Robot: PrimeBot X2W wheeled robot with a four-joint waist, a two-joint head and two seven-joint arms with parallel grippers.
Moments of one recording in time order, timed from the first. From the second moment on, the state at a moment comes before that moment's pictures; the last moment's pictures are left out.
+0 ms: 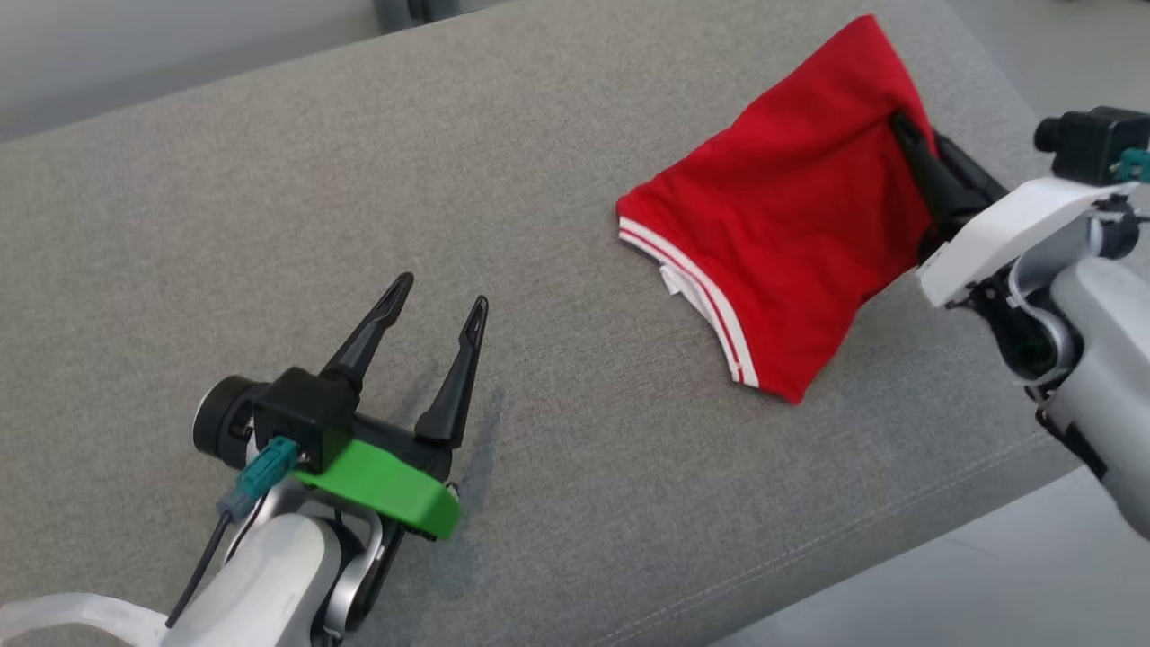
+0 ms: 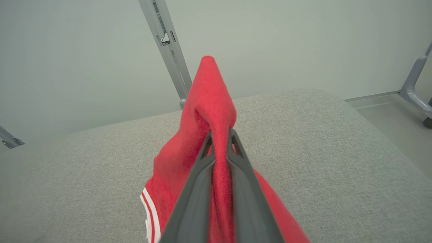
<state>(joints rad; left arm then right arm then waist) -0.35 0.37 -0.61 0.04 -0.53 0.08 -0.19 -0.80 -0.50 0.66 0.56 0.97 0.13 -0.19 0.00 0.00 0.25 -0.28</state>
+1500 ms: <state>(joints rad) -0.48 0.43 -0.64 -0.10 -0.44 0.11 -0.17 -1.01 -0.59 0.12 0.91 0.57 0.13 -0.26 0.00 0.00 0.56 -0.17</state>
